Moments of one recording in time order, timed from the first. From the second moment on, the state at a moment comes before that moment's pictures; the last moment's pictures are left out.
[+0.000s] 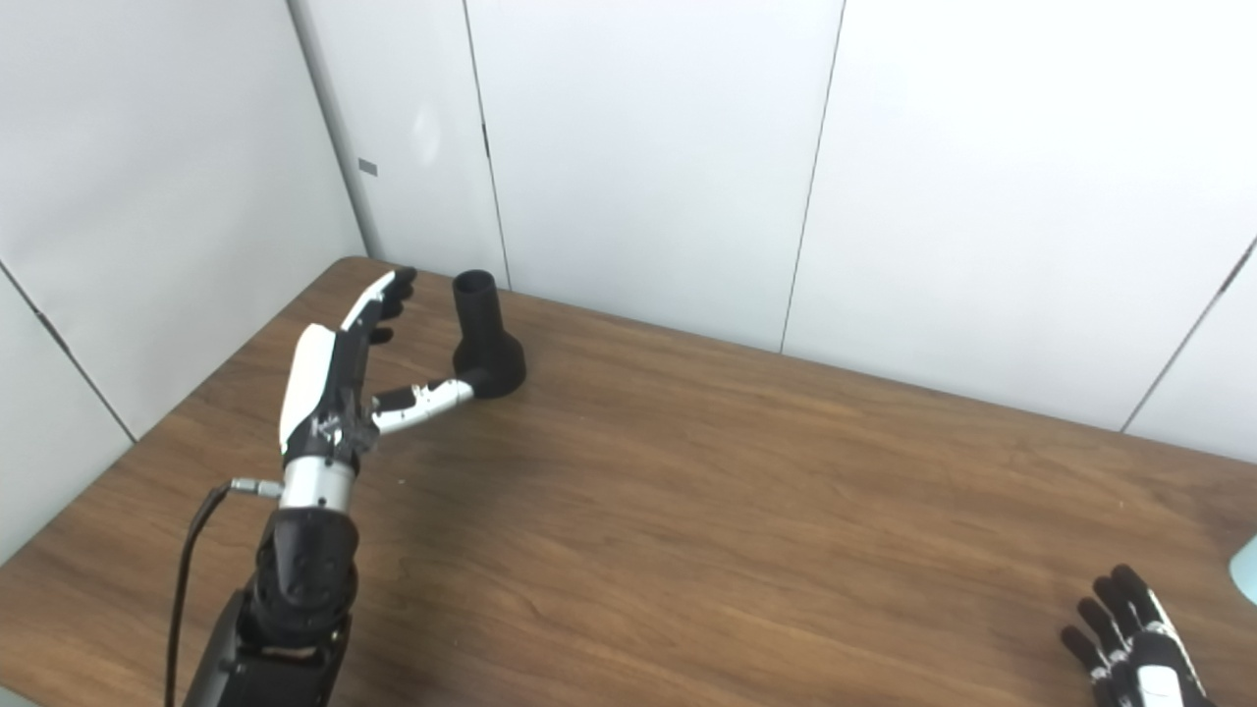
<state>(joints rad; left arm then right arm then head) -0.16 0.26 0.22 -0.25 0.46 0.26 0.16 0.06 -0.15 -0.13 -0.14 0.27 0.08 0.14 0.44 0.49</state>
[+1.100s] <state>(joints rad) -0.40 0.44 0.08 0.25 0.47 0.26 0.11 0.06 -0.15 -0.11 -0.14 0.26 0.08 0.13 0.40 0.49</state>
